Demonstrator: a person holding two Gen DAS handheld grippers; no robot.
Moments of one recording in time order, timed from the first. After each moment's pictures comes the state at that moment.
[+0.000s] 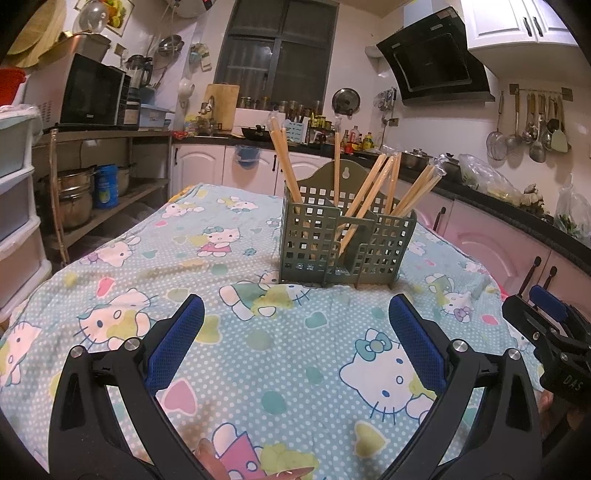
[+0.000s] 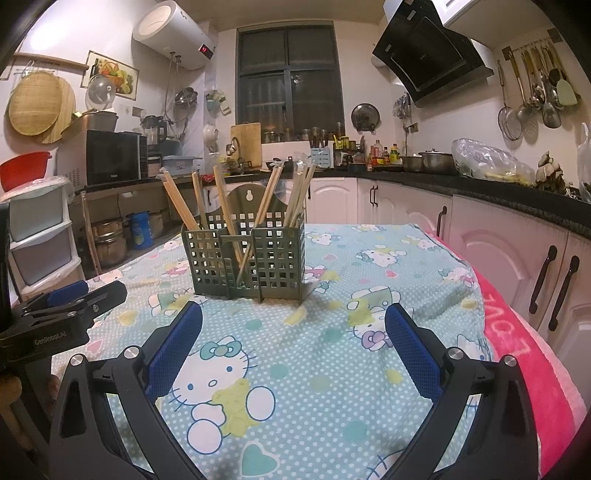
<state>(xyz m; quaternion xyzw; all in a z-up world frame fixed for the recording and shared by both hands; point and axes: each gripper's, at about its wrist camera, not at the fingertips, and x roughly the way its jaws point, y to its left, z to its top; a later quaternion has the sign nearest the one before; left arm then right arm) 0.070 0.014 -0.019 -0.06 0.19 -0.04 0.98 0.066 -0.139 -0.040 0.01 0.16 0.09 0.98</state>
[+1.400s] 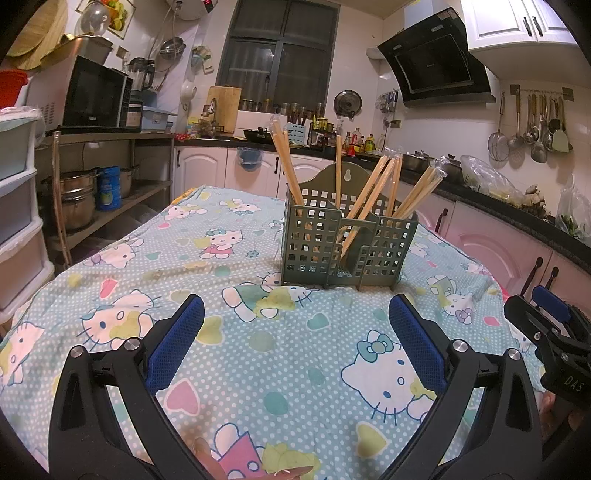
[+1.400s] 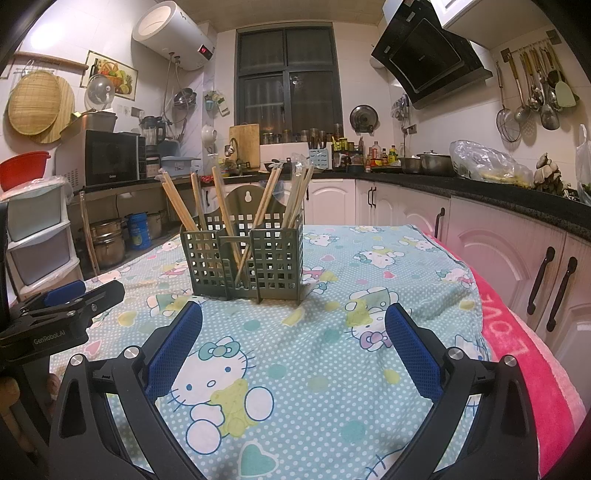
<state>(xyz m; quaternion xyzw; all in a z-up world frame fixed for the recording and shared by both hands) 0.068 0.014 -0.019 -0.06 0.19 -0.04 0.98 0.066 -0.141 -0.041 0.01 0.16 0.09 0.98</state>
